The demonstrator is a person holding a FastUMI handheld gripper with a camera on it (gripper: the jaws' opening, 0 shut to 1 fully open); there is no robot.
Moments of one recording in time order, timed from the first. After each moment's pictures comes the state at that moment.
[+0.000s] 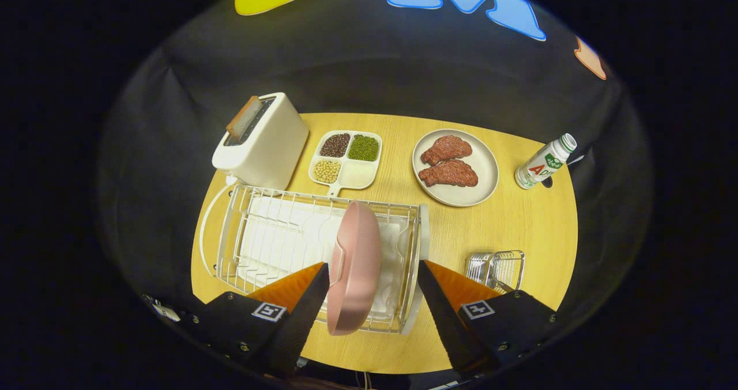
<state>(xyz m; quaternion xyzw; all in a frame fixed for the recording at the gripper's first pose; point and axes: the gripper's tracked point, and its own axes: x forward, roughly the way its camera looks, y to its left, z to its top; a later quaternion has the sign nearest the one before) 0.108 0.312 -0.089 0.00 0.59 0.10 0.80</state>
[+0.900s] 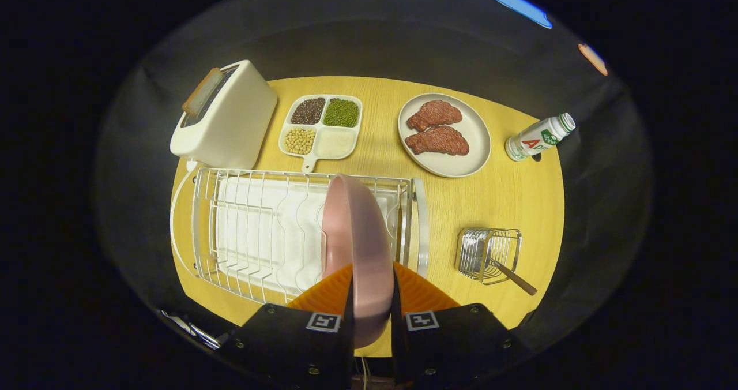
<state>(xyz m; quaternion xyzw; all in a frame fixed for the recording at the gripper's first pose) 0.102 0.309 -0.099 -0.06 0.66 0.03 0.75</state>
